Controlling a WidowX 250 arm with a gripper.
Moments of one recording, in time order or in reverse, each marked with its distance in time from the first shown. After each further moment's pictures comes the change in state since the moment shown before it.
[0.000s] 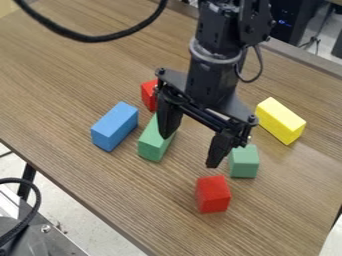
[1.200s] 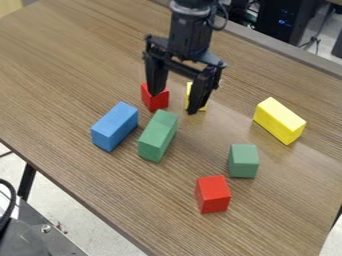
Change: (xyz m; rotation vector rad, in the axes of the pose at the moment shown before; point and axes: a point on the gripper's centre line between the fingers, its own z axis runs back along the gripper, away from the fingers) arm 0.049 0.067 -0.028 -0.050 0.191 0.055
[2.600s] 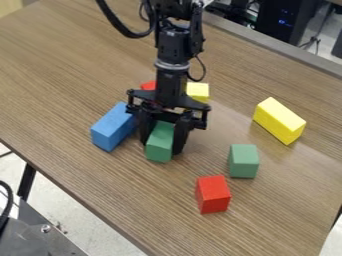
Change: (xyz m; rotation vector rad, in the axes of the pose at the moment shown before) arm -0.003 0.000 -0.053 -0.075 0.040 0.299
